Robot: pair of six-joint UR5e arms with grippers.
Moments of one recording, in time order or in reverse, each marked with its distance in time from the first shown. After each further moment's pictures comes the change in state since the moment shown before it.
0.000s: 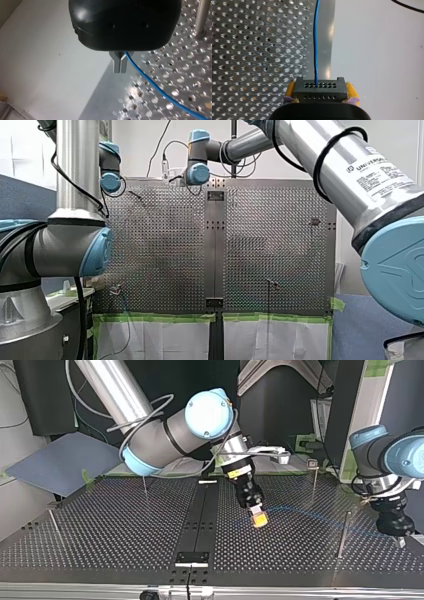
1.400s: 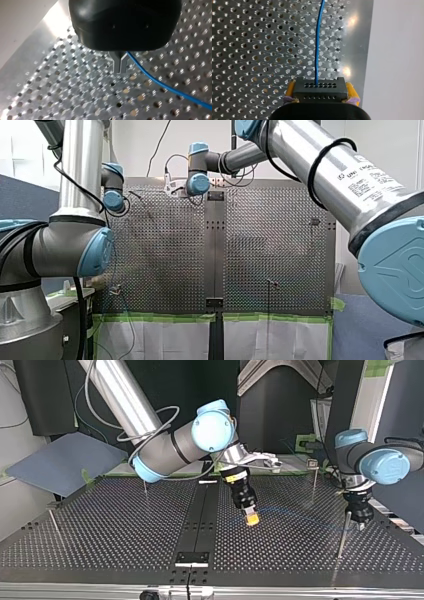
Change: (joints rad) left arm -0.022 -0.130 -0.049 0.008 0.078 0.039; right arm -0.017 0.076 -0.044 0.052 0.029 0.000
